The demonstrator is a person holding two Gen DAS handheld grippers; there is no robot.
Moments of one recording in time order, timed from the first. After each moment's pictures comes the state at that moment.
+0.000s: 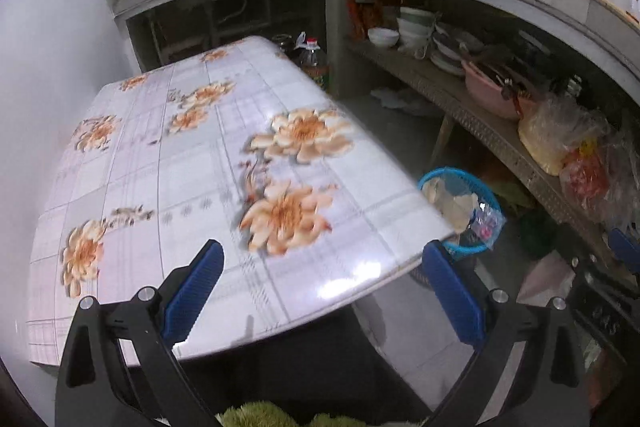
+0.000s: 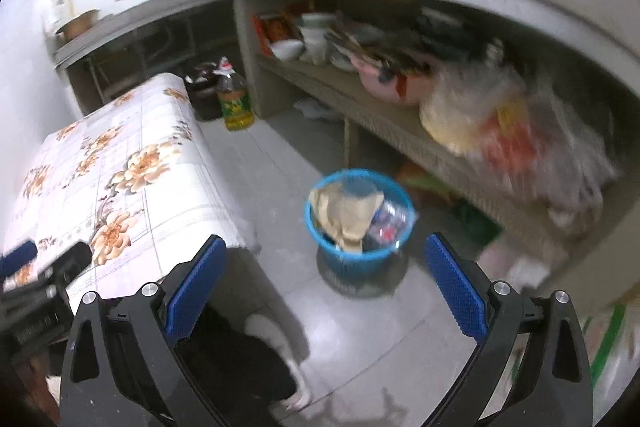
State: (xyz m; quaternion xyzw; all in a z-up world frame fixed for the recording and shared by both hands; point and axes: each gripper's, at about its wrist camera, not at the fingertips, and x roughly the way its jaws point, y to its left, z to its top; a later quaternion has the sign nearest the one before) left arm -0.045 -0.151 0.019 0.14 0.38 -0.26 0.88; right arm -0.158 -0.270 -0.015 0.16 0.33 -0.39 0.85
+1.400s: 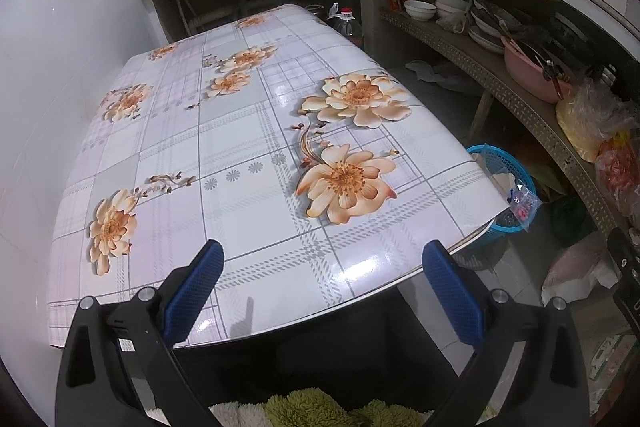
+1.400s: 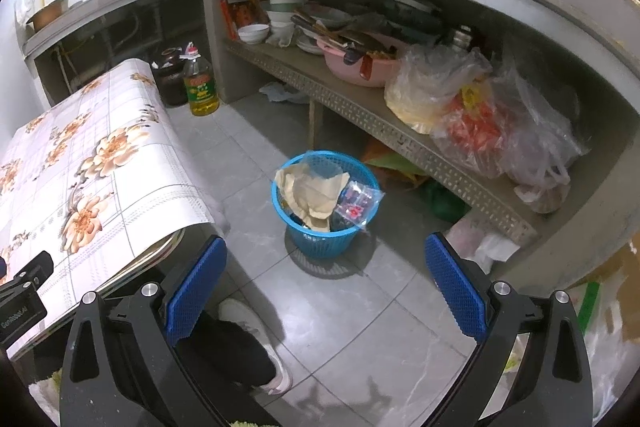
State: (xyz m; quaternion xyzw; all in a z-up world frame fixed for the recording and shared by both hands) left arm -0.026 -0.129 0.005 0.15 0.42 -0.20 0.87; right arm -0.163 -0.265 -0.018 0.15 0.35 -0.43 0.81
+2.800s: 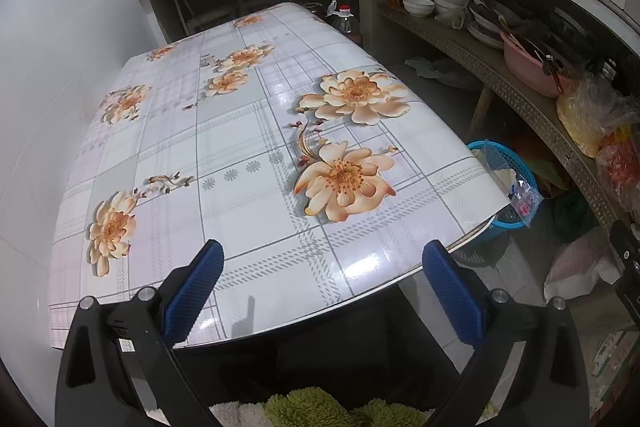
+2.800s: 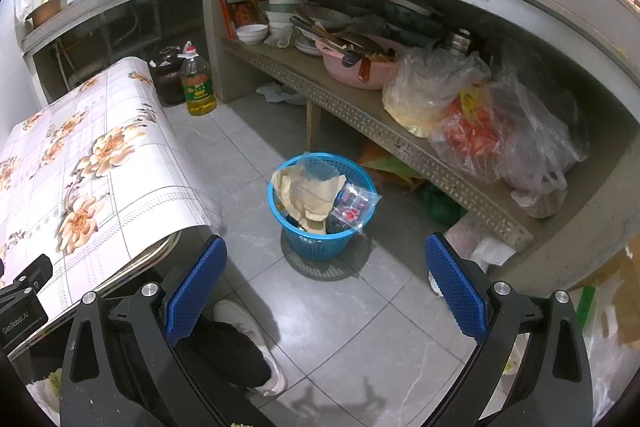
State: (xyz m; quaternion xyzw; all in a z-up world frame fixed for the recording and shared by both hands) left arm -0.025 -0.130 0.005 0.16 0.43 -0.20 0.87; right arm -0.162 -0.267 -0.015 0.14 0.35 -0.43 0.82
